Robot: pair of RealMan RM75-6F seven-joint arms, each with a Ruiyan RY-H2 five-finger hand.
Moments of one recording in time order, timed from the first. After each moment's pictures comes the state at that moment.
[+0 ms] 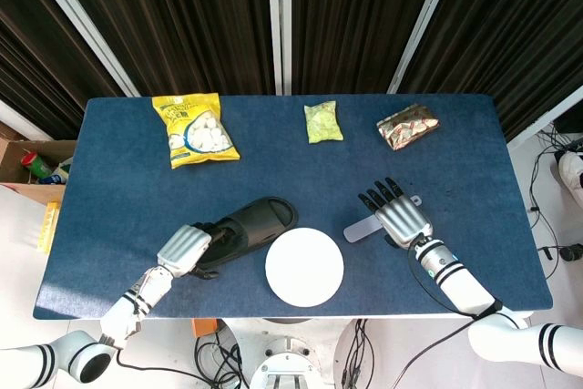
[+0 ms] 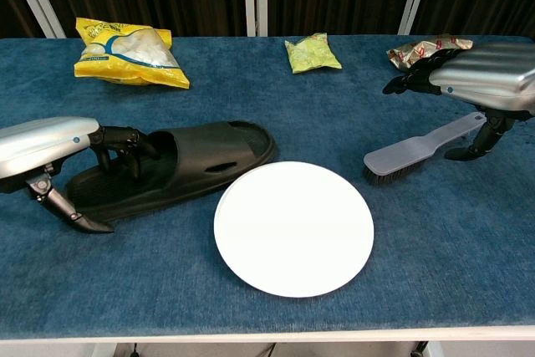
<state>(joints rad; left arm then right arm) -0.51 -1.48 0.03 -1.53 1.49 1.02 0.03 0.66 -1.27 0.08 -1.69 -1.19 0.86 -0.63</state>
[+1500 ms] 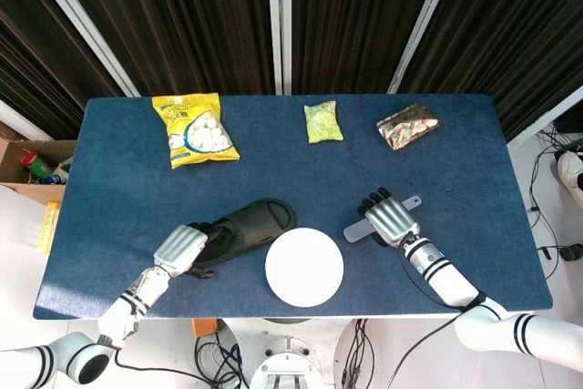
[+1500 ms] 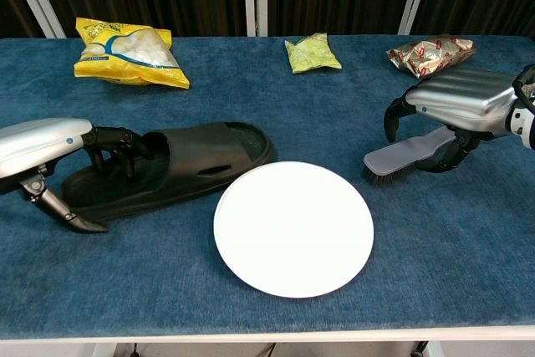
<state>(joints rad) -0.50 -1.48 0.04 -1.52 1.49 1.04 0.02 0.69 -1.42 0.04 -1.49 -1.29 0.87 -0.44</state>
